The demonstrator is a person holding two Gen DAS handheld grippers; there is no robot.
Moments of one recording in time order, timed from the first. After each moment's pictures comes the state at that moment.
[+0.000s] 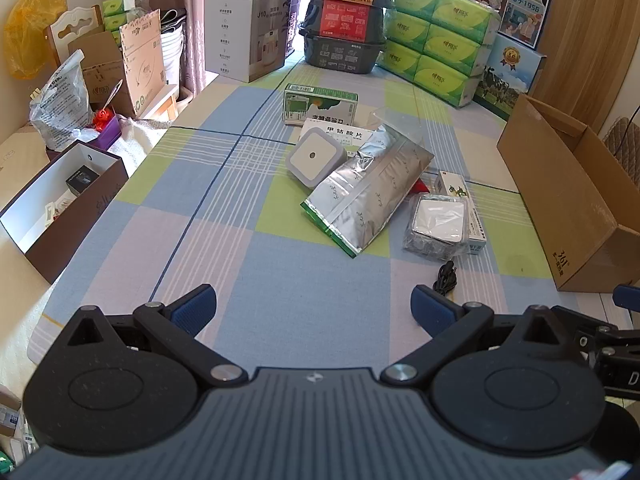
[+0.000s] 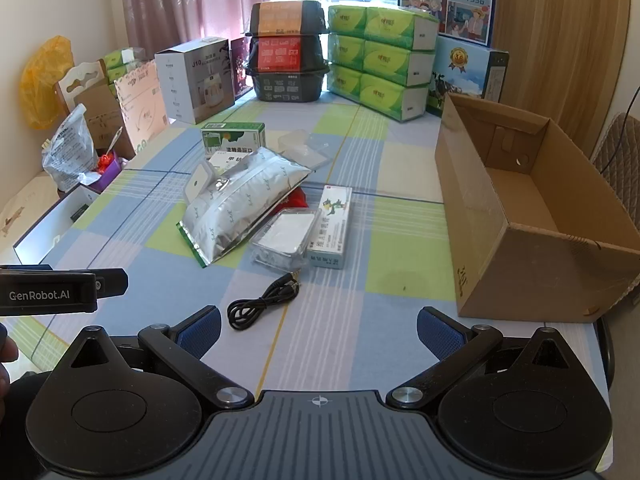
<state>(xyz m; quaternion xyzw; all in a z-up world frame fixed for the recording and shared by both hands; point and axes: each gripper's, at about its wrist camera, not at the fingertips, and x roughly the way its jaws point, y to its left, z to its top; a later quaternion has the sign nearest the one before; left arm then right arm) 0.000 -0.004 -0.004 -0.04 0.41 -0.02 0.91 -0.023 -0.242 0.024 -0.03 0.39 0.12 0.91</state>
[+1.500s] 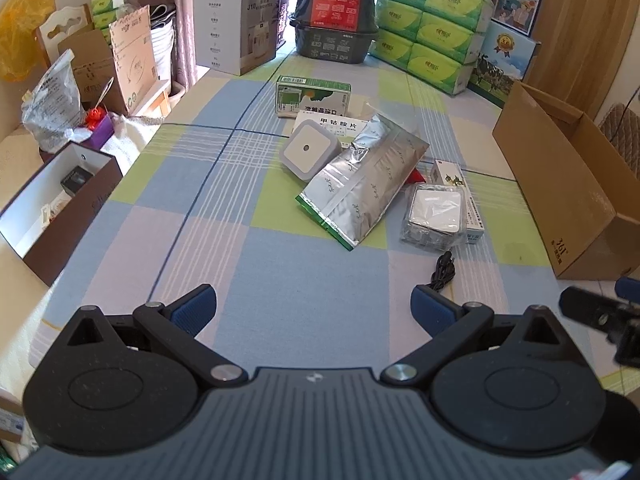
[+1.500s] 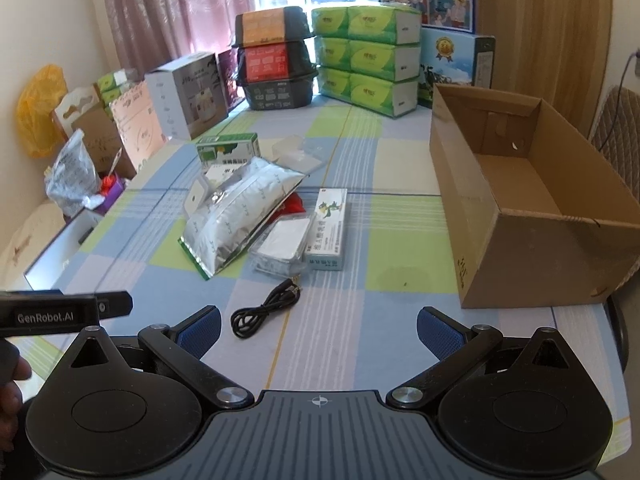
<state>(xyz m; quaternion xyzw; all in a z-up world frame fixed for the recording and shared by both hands) 0.005 -0.004 -0.002 -0.02 0.43 -0.03 0.90 -0.020 -0.264 0.030 0.02 0.39 0.12 0.91</state>
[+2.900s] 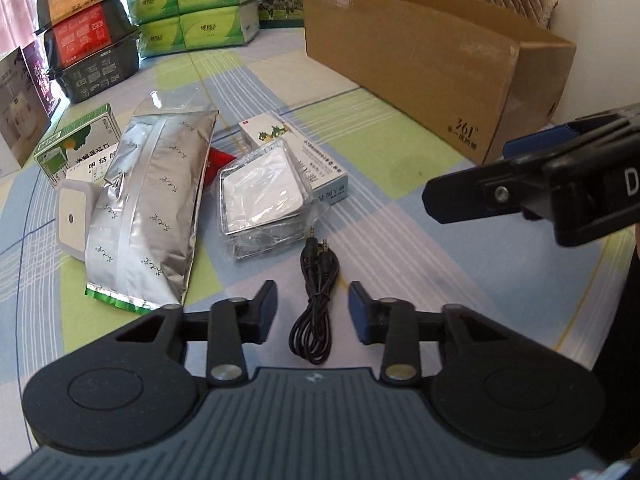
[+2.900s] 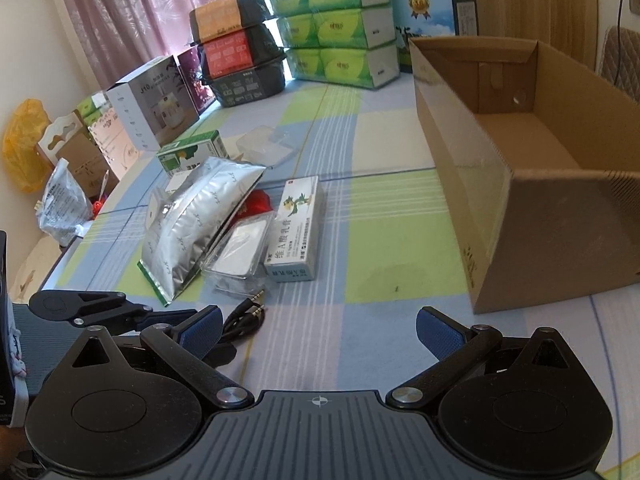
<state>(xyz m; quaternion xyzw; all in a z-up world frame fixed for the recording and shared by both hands) 0.070 -0.111 -0.083 0.17 0.40 -0.30 0.85 0.043 -0.298 -0.023 0.08 0.41 0.12 0.90</state>
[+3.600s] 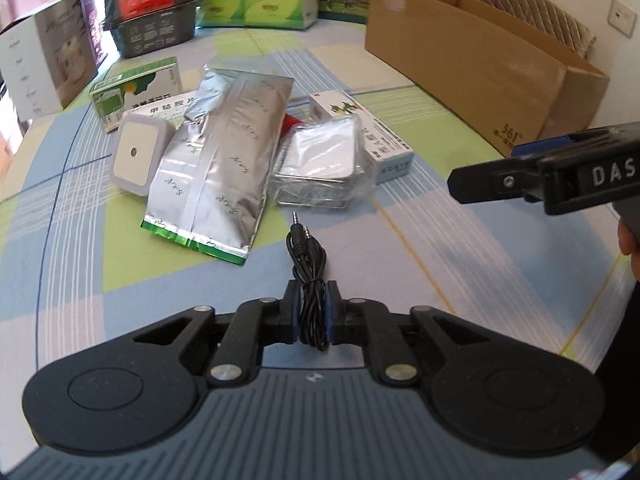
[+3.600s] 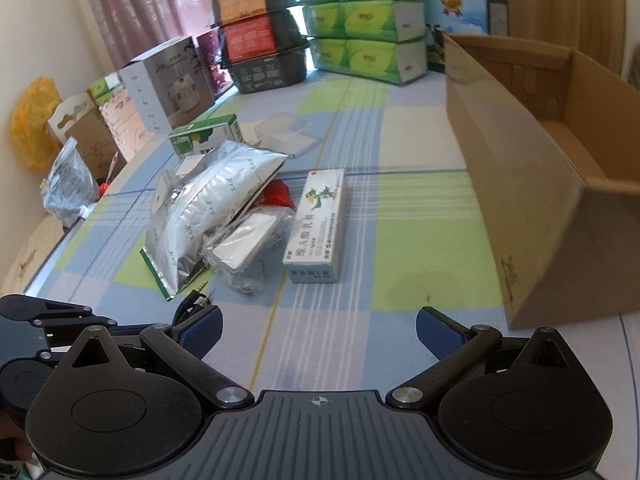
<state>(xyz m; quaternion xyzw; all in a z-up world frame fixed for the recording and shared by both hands) 0.072 -0.053 -0.086 0.10 0.42 -0.25 0.87 0.062 -0.269 -0.037 0.03 0.41 0.15 0.90</state>
